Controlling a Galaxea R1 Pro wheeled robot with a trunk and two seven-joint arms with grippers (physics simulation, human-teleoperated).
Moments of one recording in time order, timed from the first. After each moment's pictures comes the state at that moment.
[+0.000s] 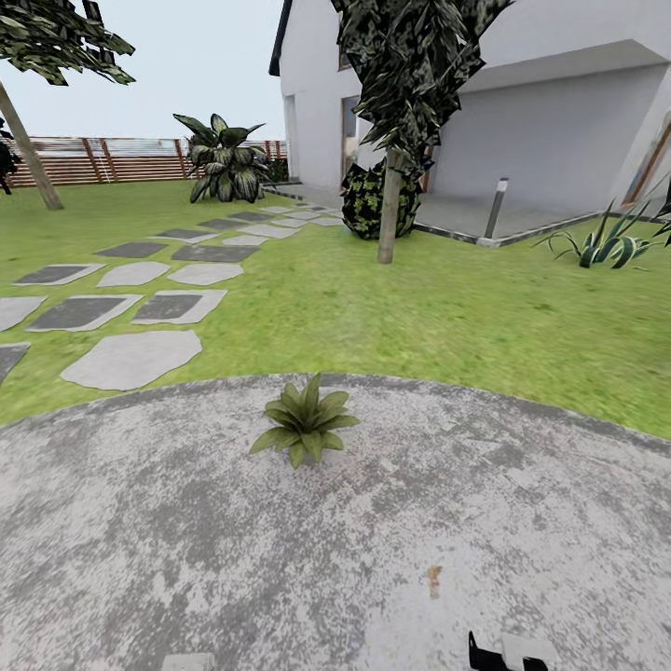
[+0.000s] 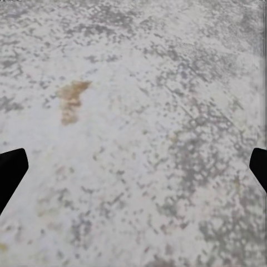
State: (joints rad) left arm -0.32 0.07 -0.20 -0.18 0.21 -0.32 0.10; right arm -0.40 -0.06 -0.24 -0.03 0.16 -0.57 -0.15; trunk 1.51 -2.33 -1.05
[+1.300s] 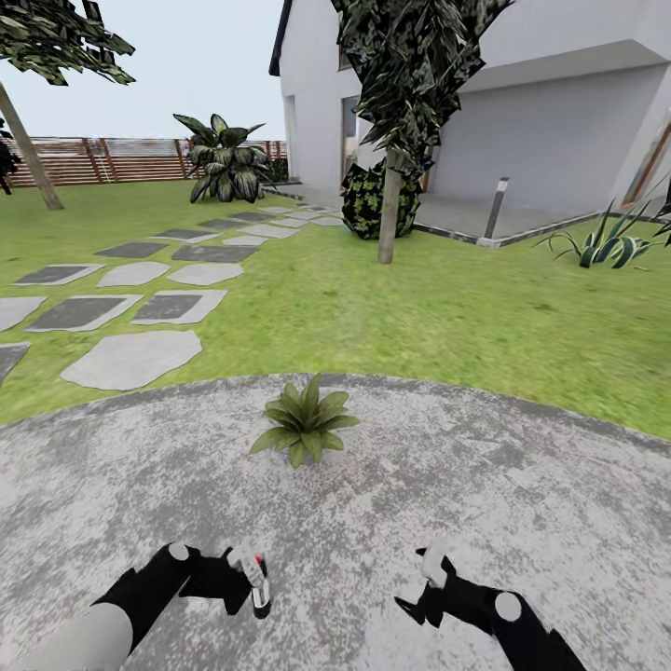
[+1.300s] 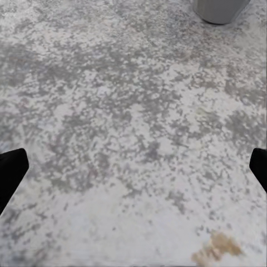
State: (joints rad) left arm -0.63 0.12 -0.22 -0.38 -0.37 0.01 -0.82; right arm -0.42 -0.04 -0.14 -0.59 0.67 -0.33 0.68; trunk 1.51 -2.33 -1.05
